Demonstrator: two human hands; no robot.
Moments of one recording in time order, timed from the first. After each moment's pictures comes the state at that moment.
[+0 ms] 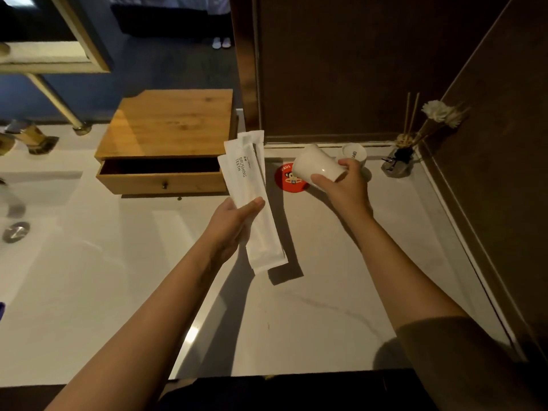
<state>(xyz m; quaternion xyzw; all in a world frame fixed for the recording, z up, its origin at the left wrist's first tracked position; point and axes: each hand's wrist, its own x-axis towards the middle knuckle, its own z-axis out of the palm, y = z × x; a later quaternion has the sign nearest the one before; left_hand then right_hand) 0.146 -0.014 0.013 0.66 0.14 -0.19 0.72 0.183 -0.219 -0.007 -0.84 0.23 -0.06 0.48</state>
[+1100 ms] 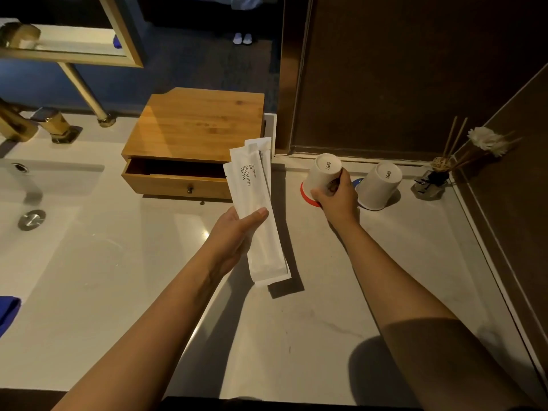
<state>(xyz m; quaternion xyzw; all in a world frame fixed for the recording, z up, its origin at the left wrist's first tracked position) 0.160 0.030 0.004 0.63 0.15 -0.19 0.74 0.230 -0.167 -0.035 -0.85 0.20 -0.04 0.48</state>
